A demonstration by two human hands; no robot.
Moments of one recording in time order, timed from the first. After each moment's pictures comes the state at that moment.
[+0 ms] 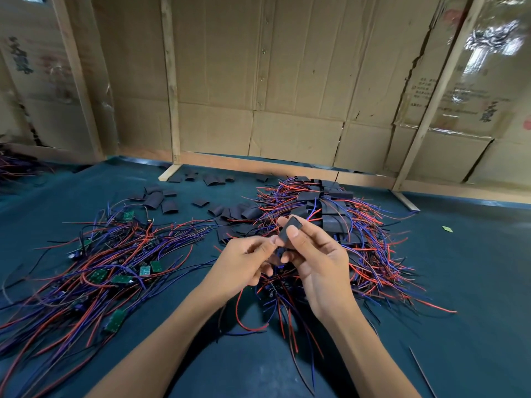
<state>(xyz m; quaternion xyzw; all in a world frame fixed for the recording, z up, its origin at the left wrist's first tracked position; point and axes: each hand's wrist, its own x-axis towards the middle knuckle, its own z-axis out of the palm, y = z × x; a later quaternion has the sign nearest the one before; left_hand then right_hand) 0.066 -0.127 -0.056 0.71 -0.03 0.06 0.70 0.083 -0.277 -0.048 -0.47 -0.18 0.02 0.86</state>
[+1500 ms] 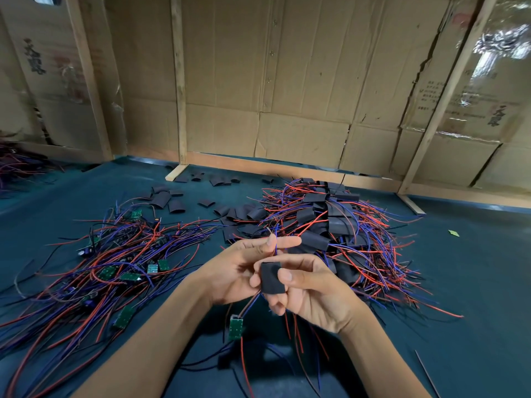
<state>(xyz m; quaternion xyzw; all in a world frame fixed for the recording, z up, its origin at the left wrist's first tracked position) 0.054 -0.110 -0.042 0.48 -0.14 -0.22 0.84 0.068 -0.285 -0.043 -0.44 -0.32 0.37 0.75</state>
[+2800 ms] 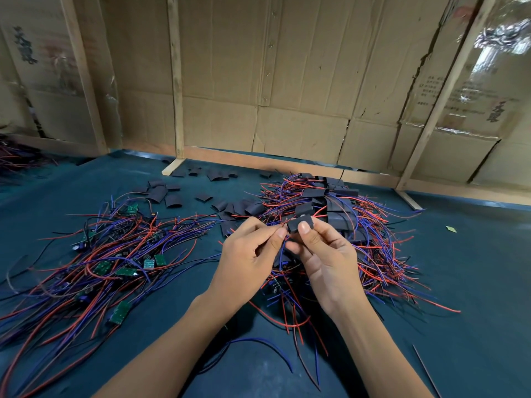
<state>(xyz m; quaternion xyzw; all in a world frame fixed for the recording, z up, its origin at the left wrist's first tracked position) 0.057 -0.135 -0.058 0.79 -0.13 0.39 0.46 0.084 -0.281 -0.043 -0.42 -0.12 0.05 0.90</state>
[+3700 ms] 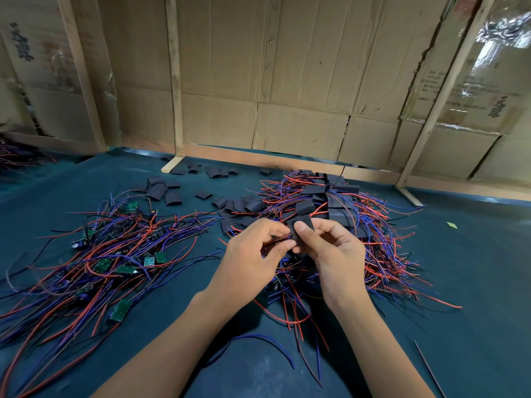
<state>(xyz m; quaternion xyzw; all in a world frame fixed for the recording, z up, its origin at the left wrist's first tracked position) 0.054 -0.136 -0.063 0.80 -0.15 0.35 0.47 0.083 -0.283 -0.043 -0.55 -0.12 -0.06 0.83</state>
